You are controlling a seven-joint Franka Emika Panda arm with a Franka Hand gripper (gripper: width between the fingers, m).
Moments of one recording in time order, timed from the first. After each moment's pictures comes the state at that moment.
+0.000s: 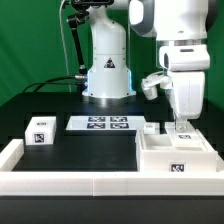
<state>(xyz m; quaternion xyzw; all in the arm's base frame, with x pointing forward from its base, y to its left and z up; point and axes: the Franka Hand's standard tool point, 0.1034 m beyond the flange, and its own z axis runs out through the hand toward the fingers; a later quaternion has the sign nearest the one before) 0.530 0.109 0.057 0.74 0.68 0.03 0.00</state>
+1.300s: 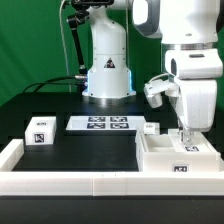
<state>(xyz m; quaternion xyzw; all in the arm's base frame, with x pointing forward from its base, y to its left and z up) 0.581 0.106 0.056 0.73 0.68 0.02 -0.01</state>
